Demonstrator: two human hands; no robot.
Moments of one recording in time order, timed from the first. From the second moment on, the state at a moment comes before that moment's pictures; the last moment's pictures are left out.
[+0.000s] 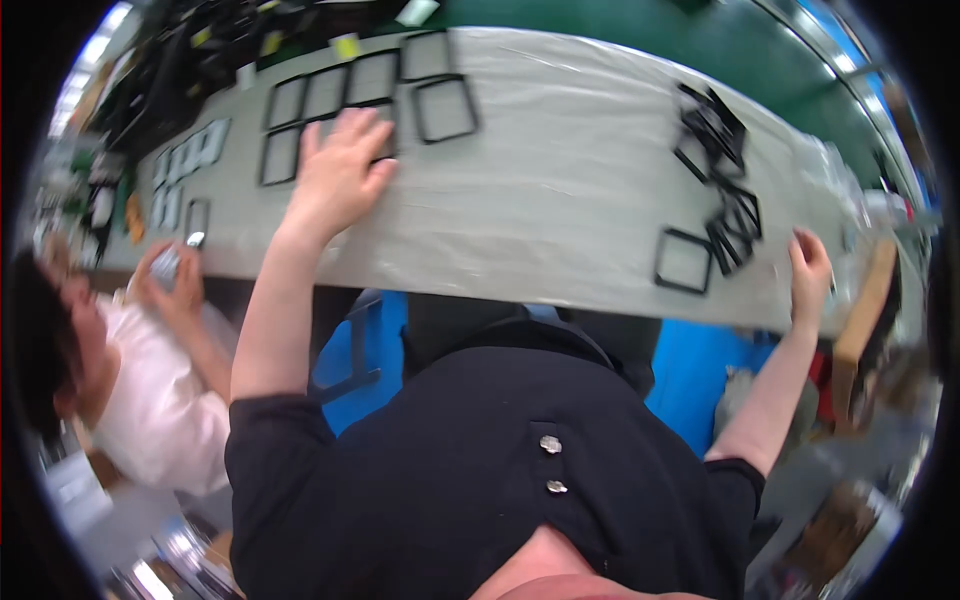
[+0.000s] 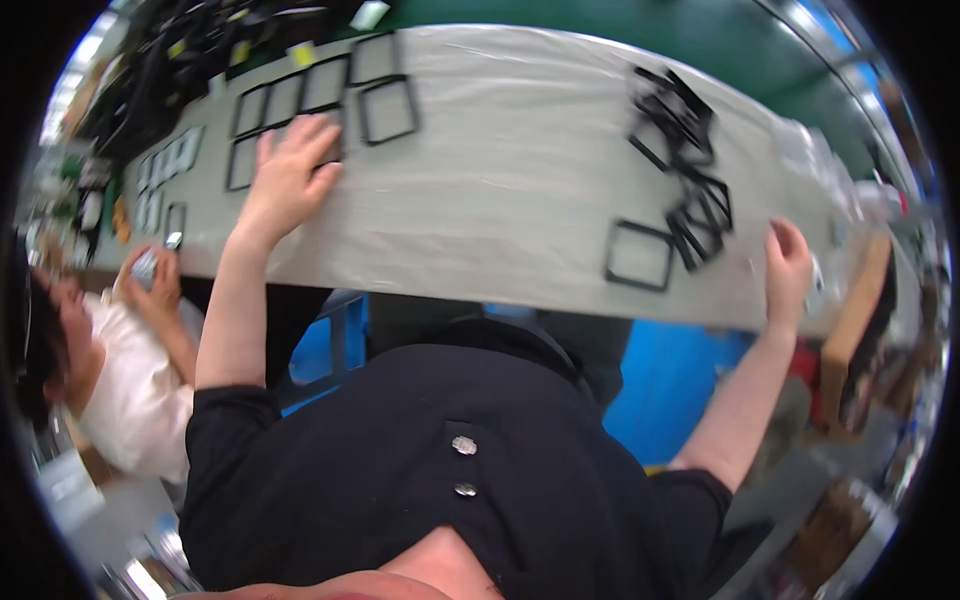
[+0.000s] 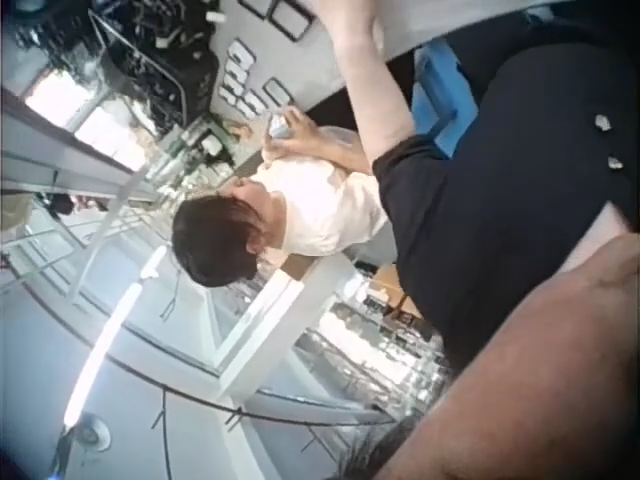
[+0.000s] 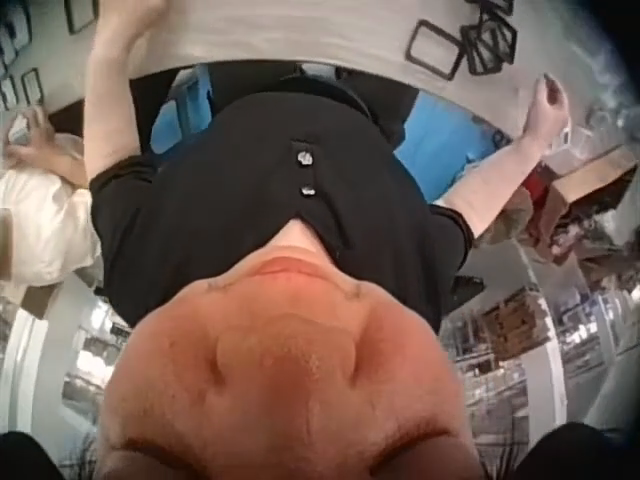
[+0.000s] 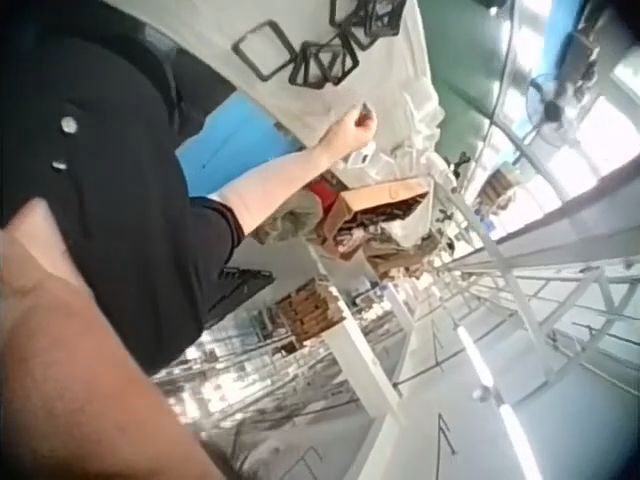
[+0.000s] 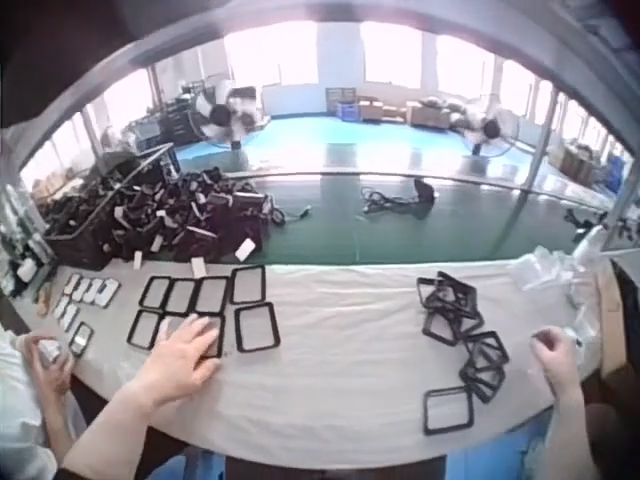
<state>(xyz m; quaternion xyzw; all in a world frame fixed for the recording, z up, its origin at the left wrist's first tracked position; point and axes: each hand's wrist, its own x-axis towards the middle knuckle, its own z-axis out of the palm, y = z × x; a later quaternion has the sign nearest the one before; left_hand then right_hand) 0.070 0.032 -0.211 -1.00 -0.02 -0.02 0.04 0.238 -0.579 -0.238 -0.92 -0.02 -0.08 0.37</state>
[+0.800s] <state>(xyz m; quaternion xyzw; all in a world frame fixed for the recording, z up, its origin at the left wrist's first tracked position) 0.095 -0.143 -0.217 -0.94 0.17 -0.05 -0.28 0.124 -0.366 -0.219 -0.83 -0.36 -0.14 0.40</state>
